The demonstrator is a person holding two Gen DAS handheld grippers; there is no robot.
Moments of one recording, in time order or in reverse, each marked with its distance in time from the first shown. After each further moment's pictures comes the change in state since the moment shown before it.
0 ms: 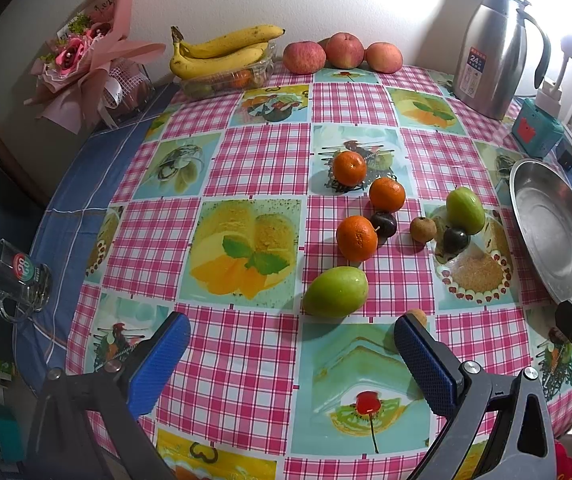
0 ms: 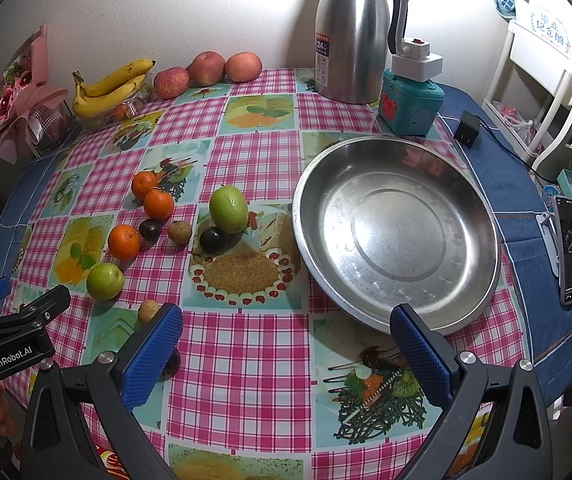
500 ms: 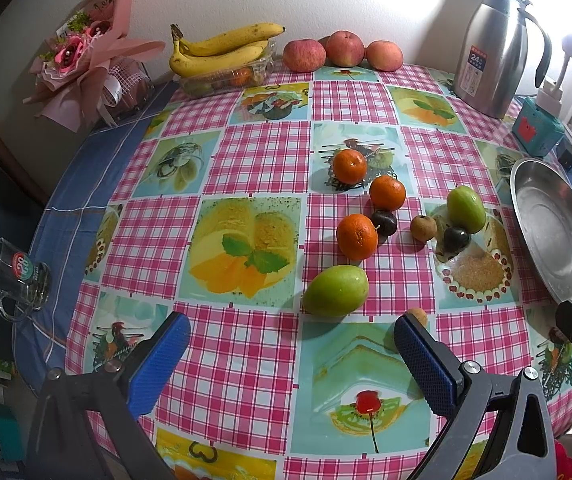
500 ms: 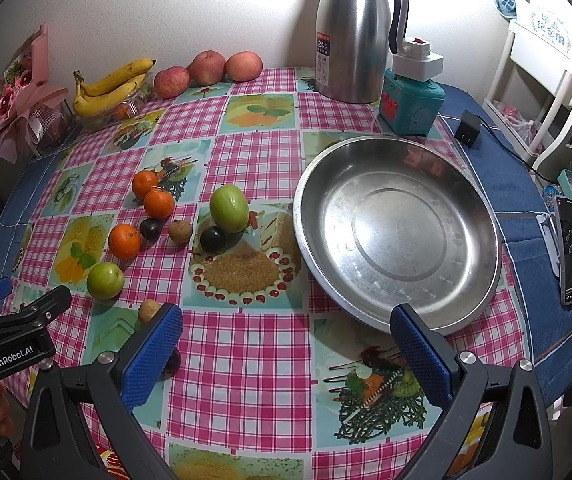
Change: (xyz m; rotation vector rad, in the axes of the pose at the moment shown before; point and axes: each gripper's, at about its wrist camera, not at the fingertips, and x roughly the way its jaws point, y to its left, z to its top) left arm 0.001 0.000 0.001 -0.003 0.007 -0.001; right arm 0.000 0.000 0.000 0.000 0.000 0.000
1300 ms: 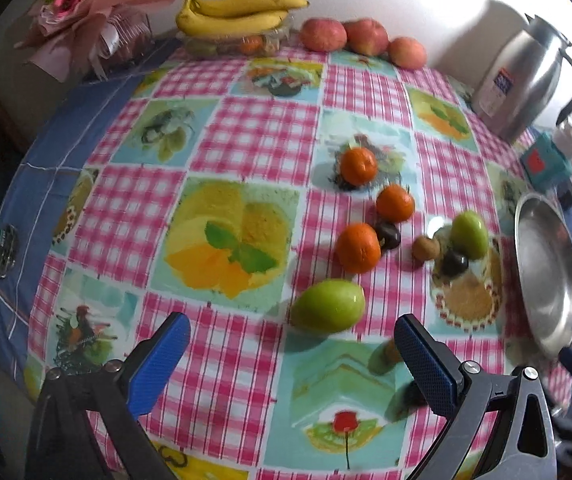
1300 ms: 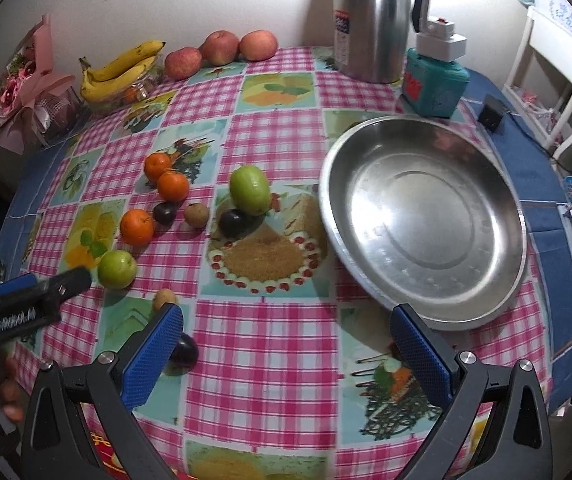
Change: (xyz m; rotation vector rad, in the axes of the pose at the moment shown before) left arm 0.024 0.018 0.024 -0.150 0.089 -0.107; right arm 0.018 0.018 0.002 -0.005 0.090 0.071
